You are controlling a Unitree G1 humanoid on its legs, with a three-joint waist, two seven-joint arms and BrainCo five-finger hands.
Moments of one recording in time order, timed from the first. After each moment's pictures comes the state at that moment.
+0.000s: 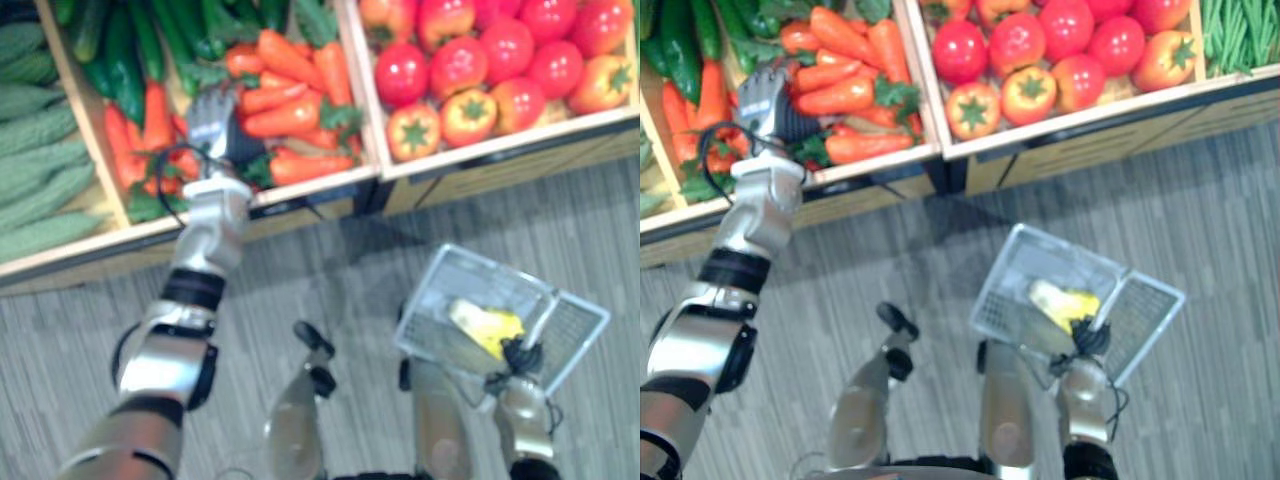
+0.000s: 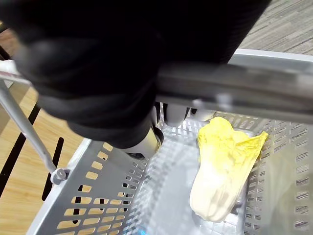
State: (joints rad) left arm -0.93 0.49 -0.14 0.61 0.82 0.08 0.42; right arm -0.02 -0.06 -0.26 0.47 -0.02 -0.14 -0.40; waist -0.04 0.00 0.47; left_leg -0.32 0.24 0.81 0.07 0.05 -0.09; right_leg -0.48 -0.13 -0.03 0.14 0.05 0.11
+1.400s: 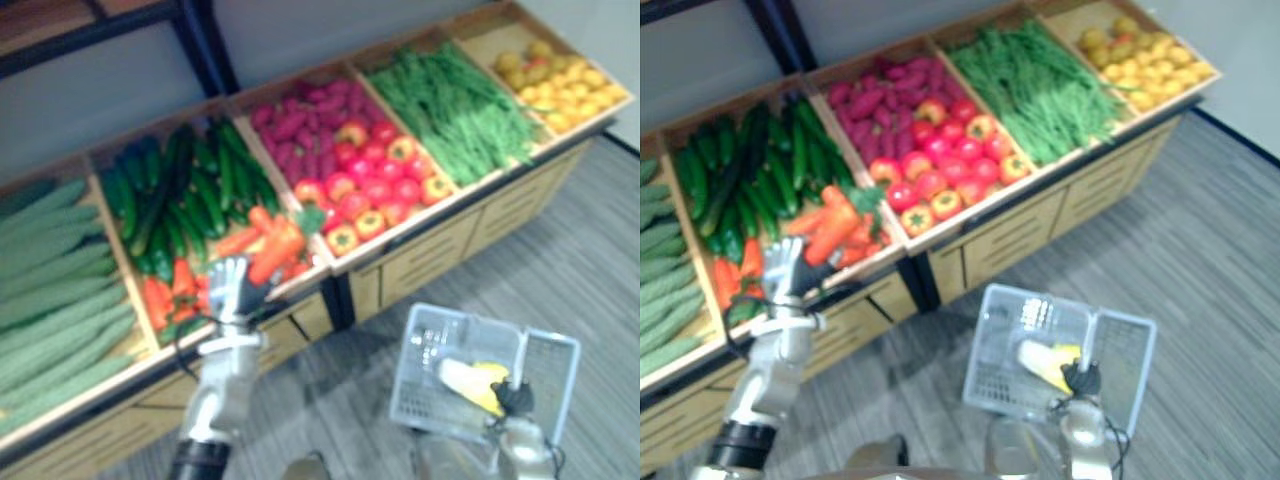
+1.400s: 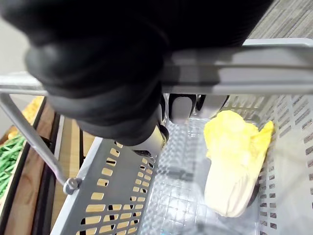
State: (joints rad) left arm -0.01 0.23 -0.08 0.04 0.87 -0.05 0.42; right arm 0.19 -0.04 -0.20 0.39 -0.08 -0.06 -0.30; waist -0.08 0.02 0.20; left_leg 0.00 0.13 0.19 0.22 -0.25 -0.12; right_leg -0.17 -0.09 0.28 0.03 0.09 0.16
